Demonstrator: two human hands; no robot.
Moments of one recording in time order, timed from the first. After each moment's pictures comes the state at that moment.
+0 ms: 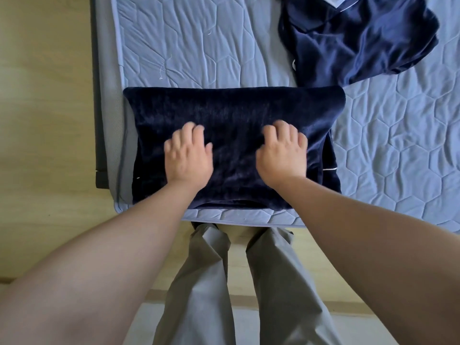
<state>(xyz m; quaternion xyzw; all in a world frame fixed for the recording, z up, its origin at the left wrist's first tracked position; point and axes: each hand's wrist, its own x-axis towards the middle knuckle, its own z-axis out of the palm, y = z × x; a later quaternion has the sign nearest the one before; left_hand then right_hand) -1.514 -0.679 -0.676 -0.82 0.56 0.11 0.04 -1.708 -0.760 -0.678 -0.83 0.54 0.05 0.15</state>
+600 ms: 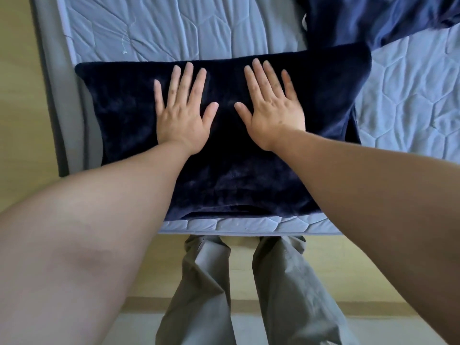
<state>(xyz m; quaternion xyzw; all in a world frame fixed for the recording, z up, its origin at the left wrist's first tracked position) -1.485 -0.745 -0.797 -0.79 0.61 0.10 0.05 -1.681 -0.826 -0.786 -0.87 0.46 0.12 0.14</state>
